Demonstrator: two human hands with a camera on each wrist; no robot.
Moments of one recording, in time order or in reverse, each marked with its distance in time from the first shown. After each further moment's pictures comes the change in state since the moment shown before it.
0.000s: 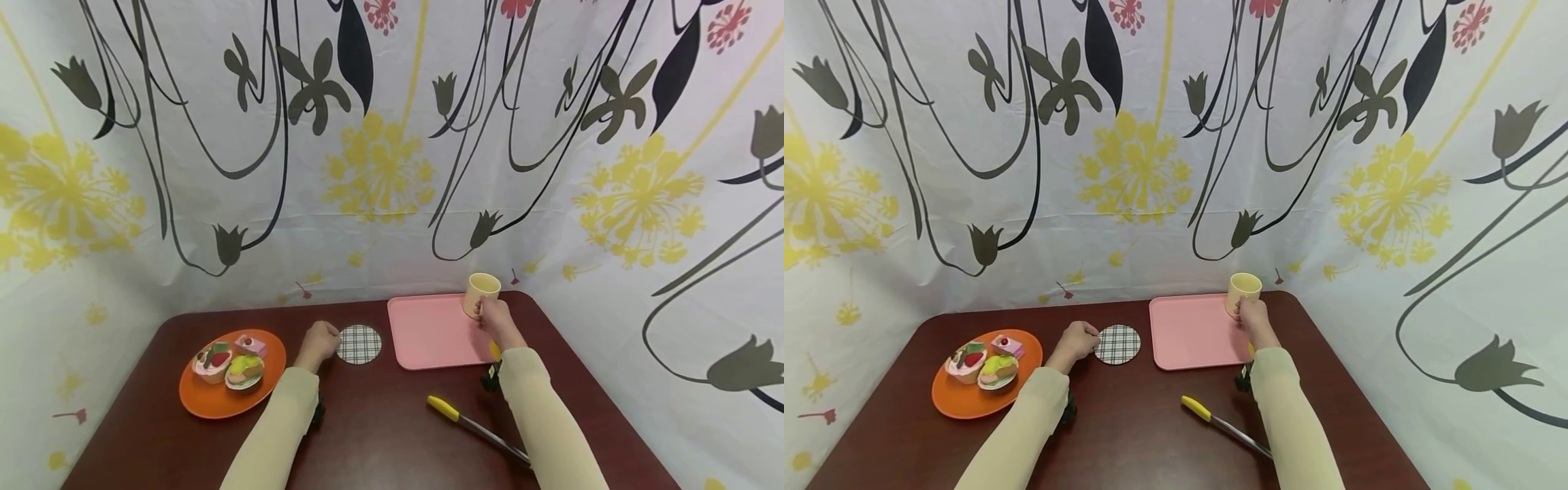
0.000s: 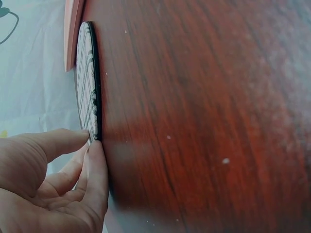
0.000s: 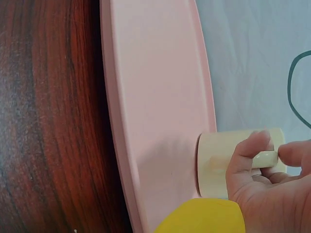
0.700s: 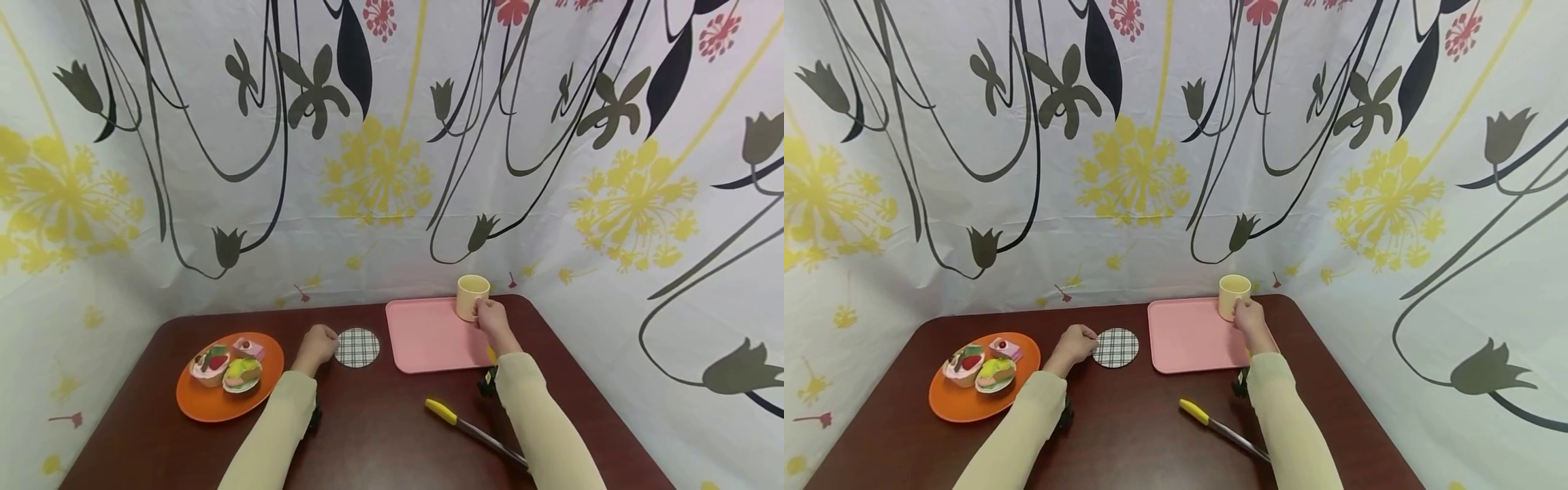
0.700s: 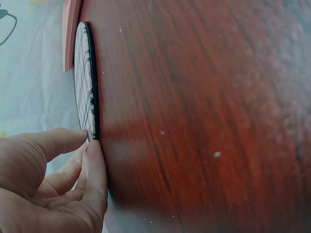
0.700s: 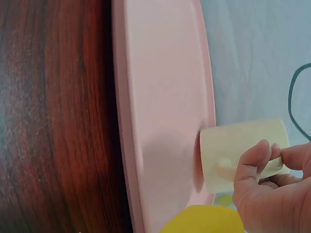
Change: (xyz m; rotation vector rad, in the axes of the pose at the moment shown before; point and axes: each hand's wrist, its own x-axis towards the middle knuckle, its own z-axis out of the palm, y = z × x) left_hand -0.005 0.001 -0.001 0.013 0.007 -0.001; right_hand 0.005 0.006 0.004 -0.094 0.062 -0.139
